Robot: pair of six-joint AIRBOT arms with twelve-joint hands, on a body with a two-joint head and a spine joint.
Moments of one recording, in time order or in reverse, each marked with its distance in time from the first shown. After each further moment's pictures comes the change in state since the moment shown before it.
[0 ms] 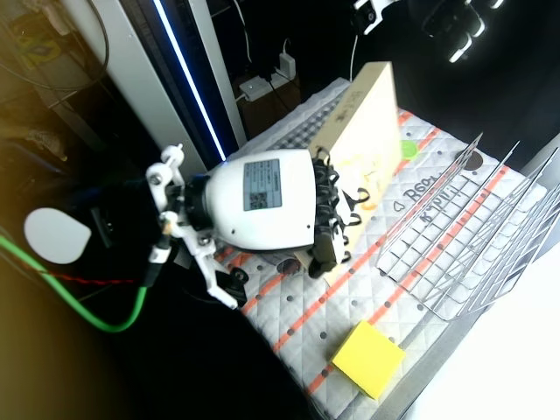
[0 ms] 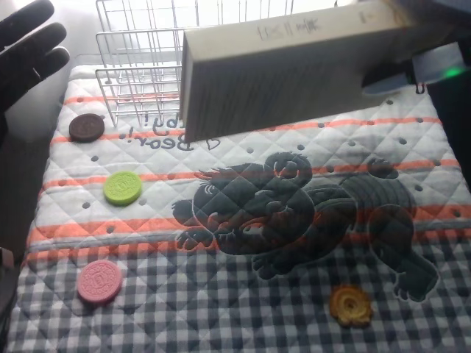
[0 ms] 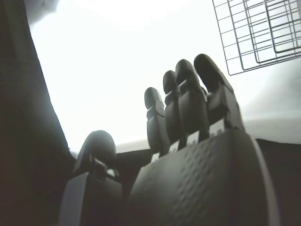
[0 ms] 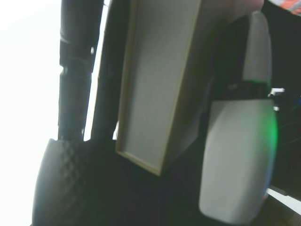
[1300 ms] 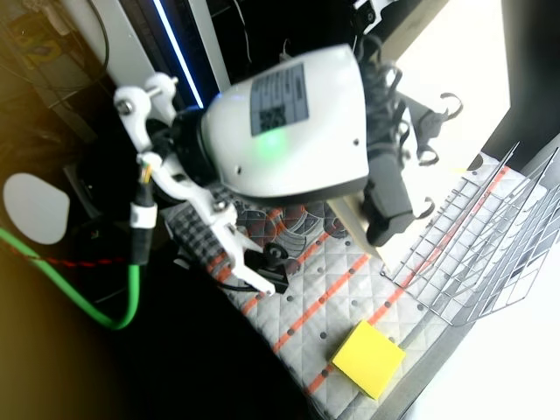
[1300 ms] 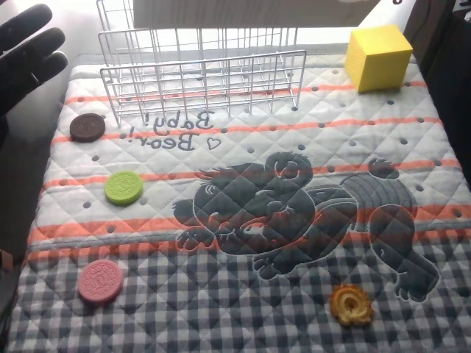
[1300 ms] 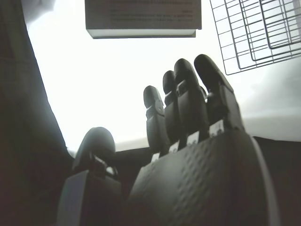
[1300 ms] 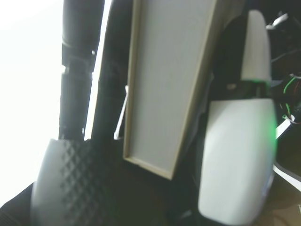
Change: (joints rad) left arm 0.011 0.002 -0.005 -0.011 0.000 0.001; right arm 0.201 -0.045 0.036 0.000 0.001 0.000
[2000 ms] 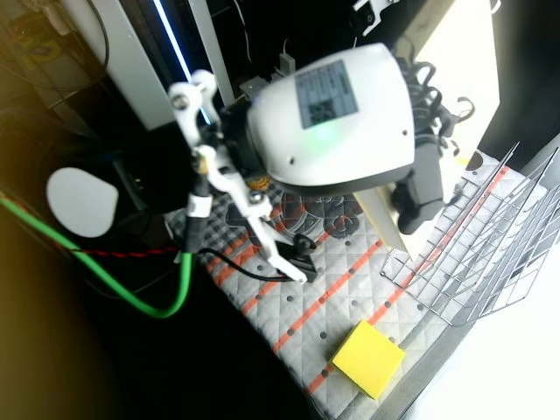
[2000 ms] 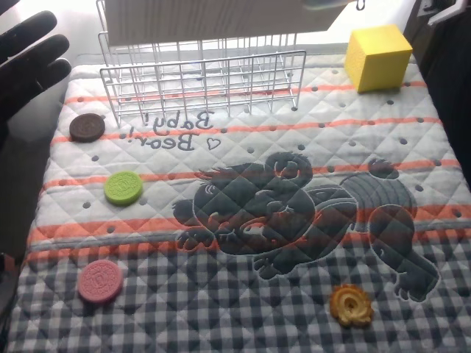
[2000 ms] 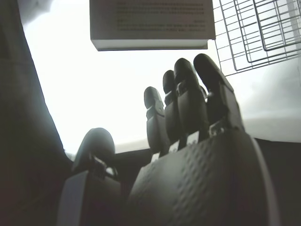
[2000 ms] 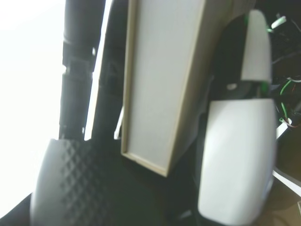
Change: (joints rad) left arm -0.004 -0.005 0.002 0.005 0.016 0.000; right arm -0.017 -0.108 0.061 0.018 -0.023 0.000
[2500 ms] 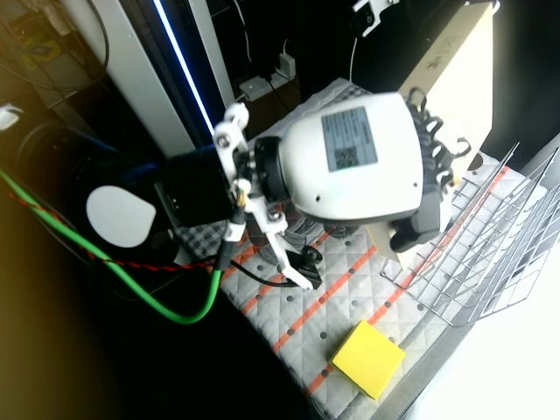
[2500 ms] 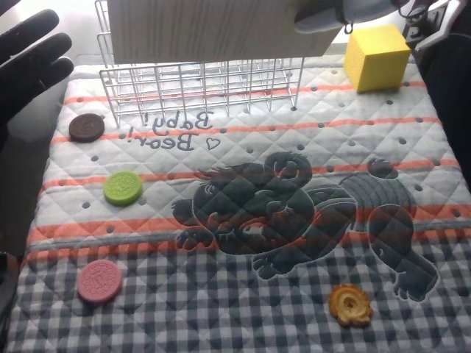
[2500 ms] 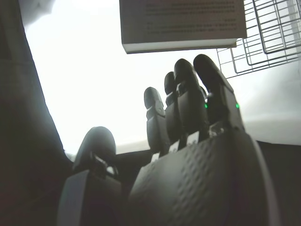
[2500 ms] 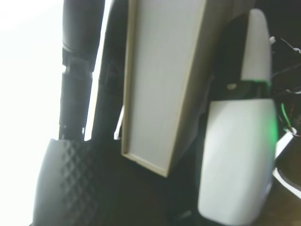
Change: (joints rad) left arm -0.005 -0.005 0.003 0.003 0.000 0.000; right arm -0.061 -0.042 0.044 0.063 -0.011 -0.001
